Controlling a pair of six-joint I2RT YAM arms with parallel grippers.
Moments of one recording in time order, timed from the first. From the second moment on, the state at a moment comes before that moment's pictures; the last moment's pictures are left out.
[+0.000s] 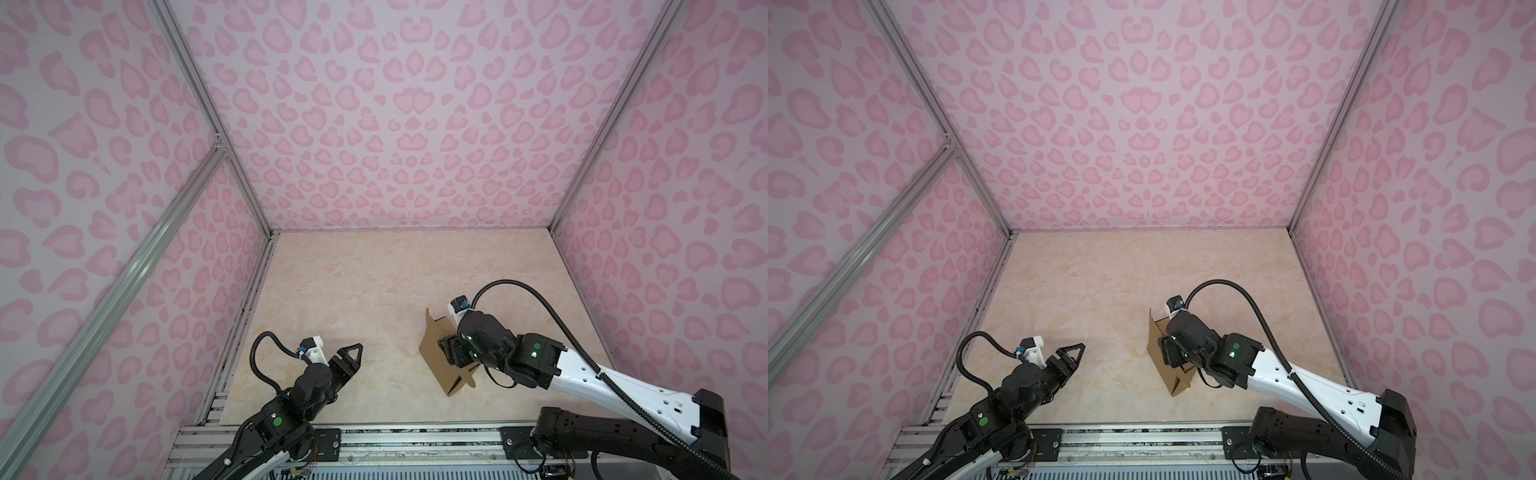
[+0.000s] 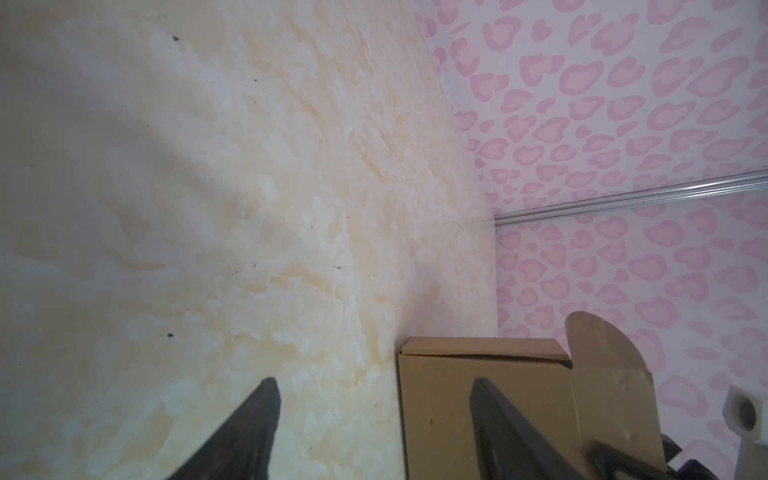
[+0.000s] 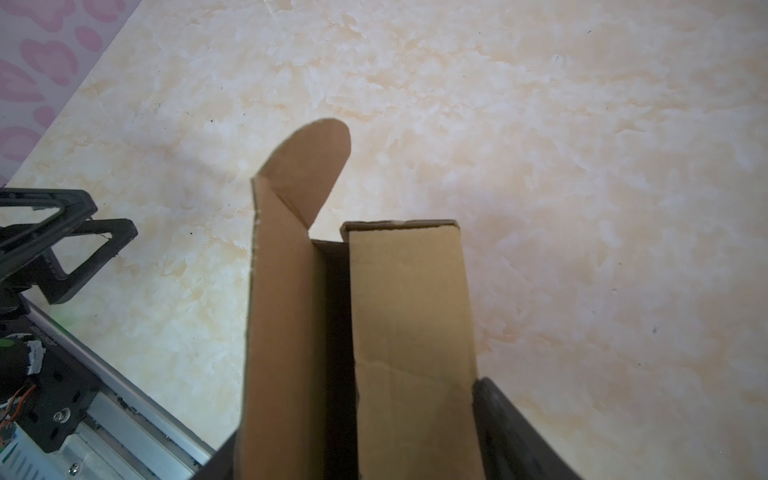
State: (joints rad) left arm -0.79 0.24 0.14 -0.35 -0.26 -1.31; right arm 0.98 1.06 0.86 -0.65 0.23 0.51
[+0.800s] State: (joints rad) left arm -0.80 0.54 0.16 -0.11 -0.17 -1.33; right arm 0.99 1.05 0.83 -0.57 0.15 0.60
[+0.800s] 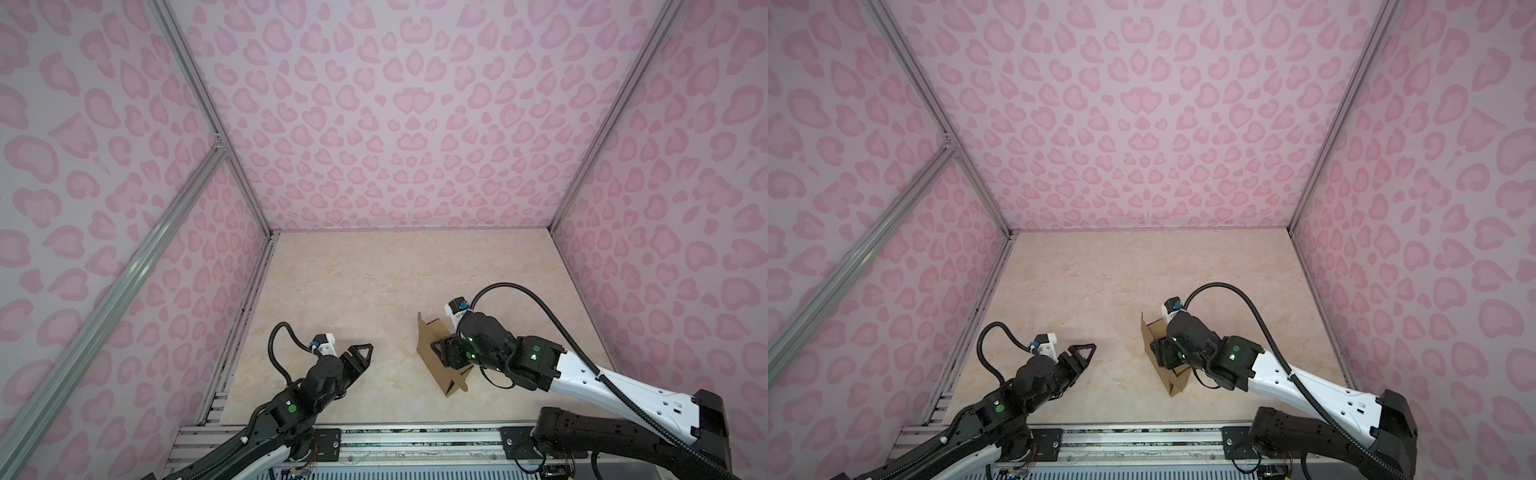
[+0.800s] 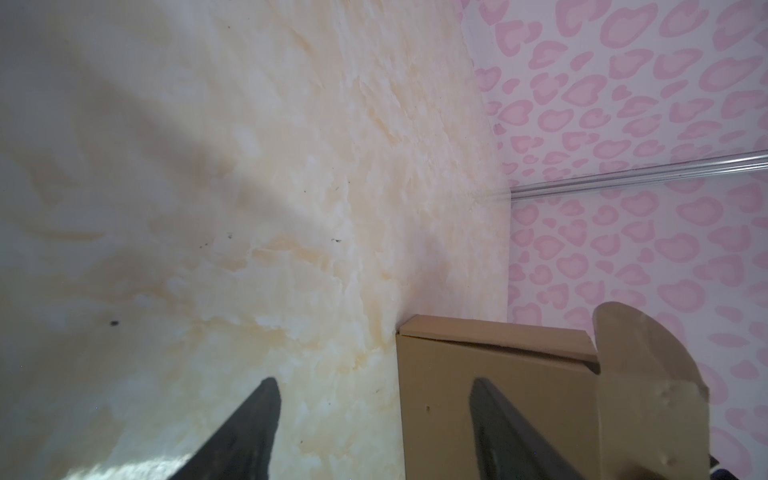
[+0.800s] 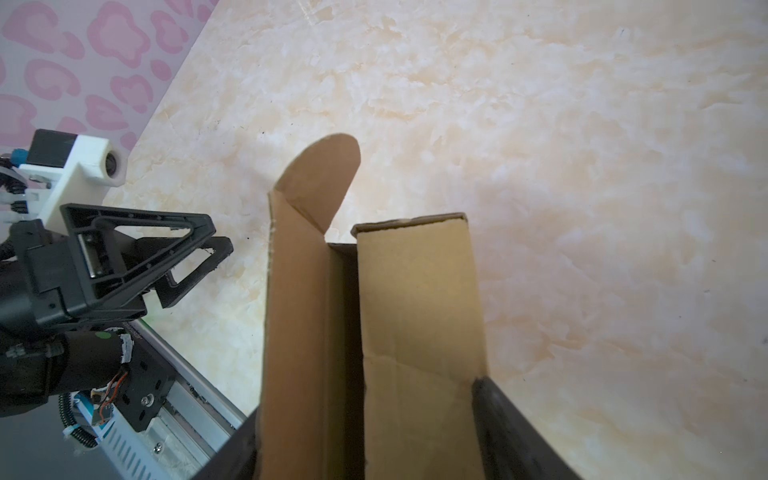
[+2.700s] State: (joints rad) left arm -0.99 1.21 0.39 0.35 -0.02 -1.33; right arm 0.98 0.91 0.74 -0.48 0.09 0.76
